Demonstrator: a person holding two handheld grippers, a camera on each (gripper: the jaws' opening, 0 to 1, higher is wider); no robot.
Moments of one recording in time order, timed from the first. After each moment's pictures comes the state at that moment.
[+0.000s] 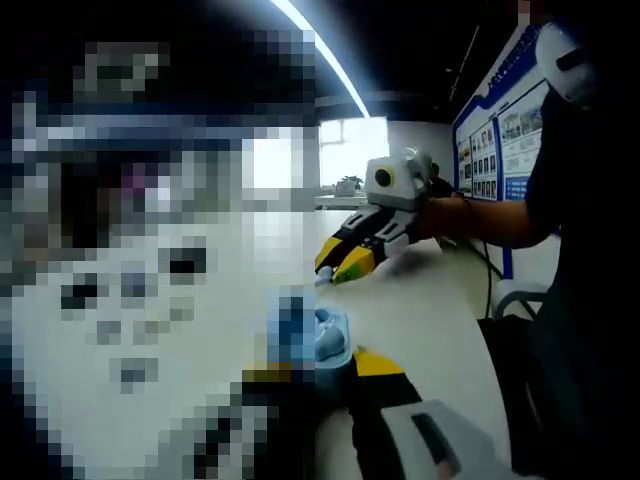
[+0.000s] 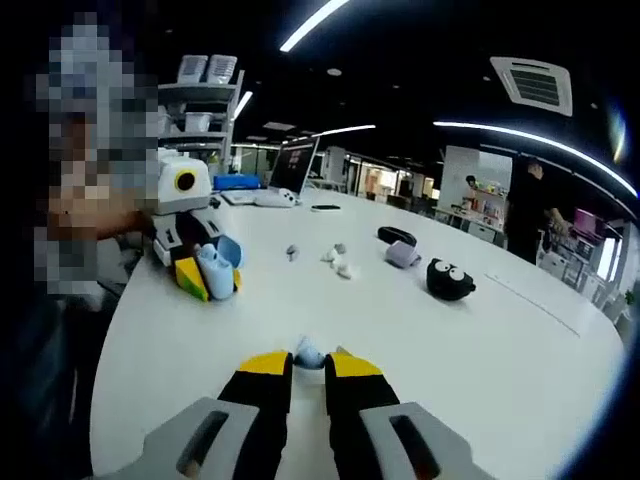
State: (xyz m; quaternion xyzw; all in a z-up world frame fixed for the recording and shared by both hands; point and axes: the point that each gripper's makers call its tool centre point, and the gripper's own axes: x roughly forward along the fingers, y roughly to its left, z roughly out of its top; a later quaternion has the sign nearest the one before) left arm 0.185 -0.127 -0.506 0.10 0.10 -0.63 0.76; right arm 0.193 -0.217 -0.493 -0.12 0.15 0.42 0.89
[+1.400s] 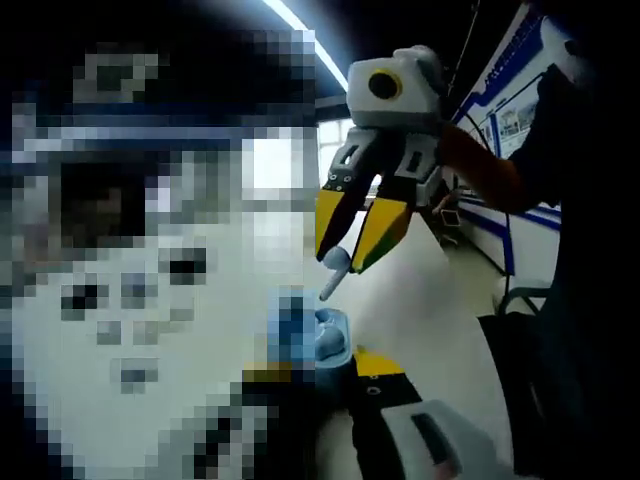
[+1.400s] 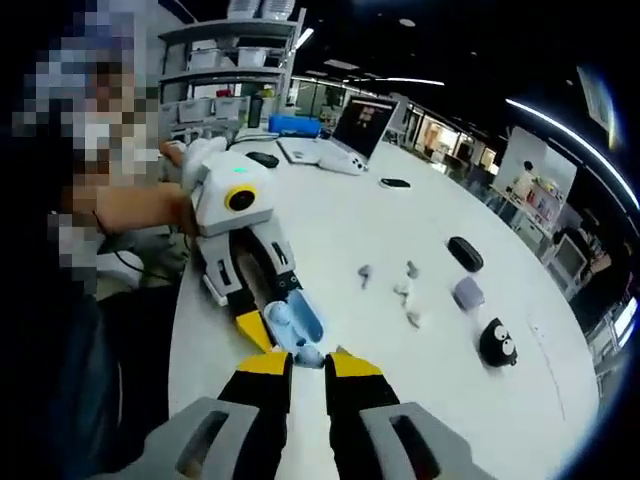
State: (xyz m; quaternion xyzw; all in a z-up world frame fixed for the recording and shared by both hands) left arm 0.185 -0.129 -0.506 0.11 0.09 -0.63 0.77; right arm 0.175 -0.151 -0.463 -0.25 0.26 0.48 0.80
